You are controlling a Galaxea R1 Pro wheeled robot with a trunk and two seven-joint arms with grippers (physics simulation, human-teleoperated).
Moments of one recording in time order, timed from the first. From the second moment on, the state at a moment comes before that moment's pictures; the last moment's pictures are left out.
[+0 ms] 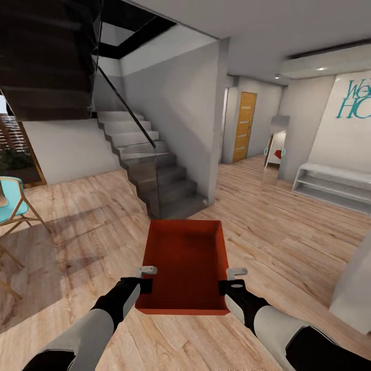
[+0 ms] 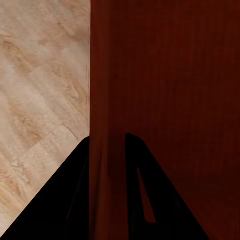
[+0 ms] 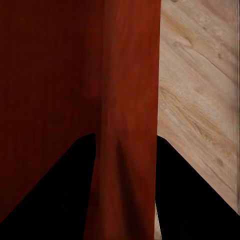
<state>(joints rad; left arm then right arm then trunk) -0.74 -0.11 0.01 -0.40 0.02 0.40 0.10 -0.82 0.09 0.62 -0.16 -0.54 0.09 -0.30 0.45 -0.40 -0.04</state>
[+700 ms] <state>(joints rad) -0.74 -0.11 0.01 -0.40 0.02 0.40 0.10 -0.82 0.09 0.62 -0.16 -0.54 0.09 -0.30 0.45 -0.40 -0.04</state>
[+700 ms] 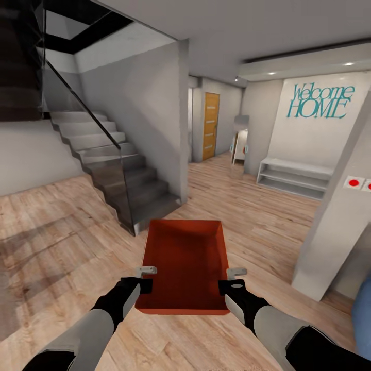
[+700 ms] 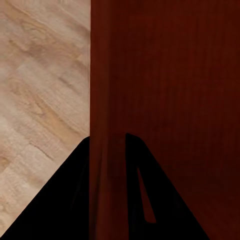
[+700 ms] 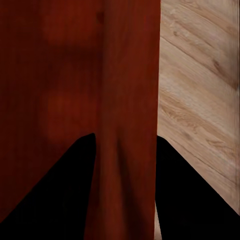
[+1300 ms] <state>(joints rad) -0.74 -0.11 0.01 -0.39 0.02 0.40 0.10 -0.82 0.10 0.63 -0.15 -0.55 0.09 -0.30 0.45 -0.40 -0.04</state>
